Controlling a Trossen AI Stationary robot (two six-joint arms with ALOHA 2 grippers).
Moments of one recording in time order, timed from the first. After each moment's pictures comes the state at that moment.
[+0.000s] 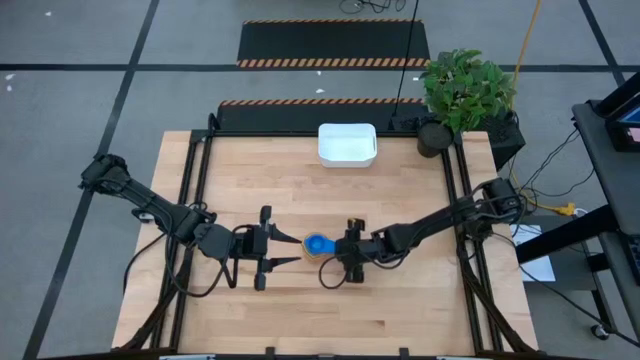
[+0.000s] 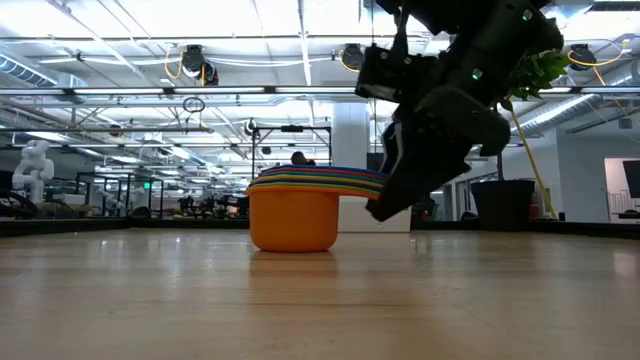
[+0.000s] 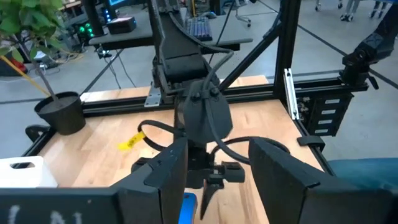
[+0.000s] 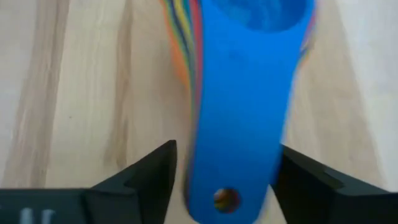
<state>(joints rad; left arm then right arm) -0.50 1.26 1.01 0.00 -0.45 -0.03 0.28 1.78 0.98 -0.18 0.26 0.24</state>
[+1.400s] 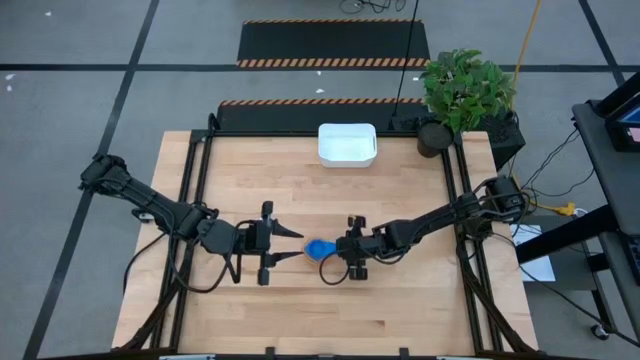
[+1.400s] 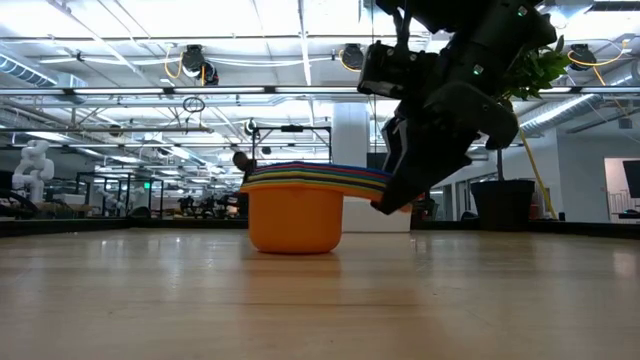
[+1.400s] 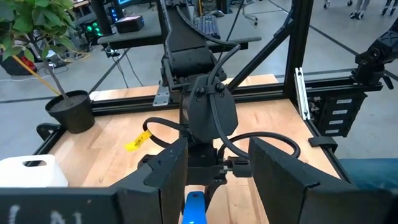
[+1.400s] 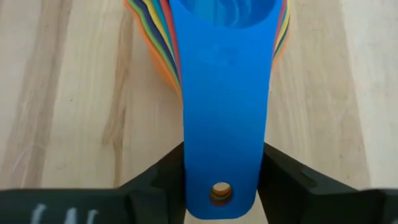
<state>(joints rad) -0.47 1.26 1.01 0.00 -0.45 -0.02 0.26 1.75 0.98 -0.23 0.21 0.17</state>
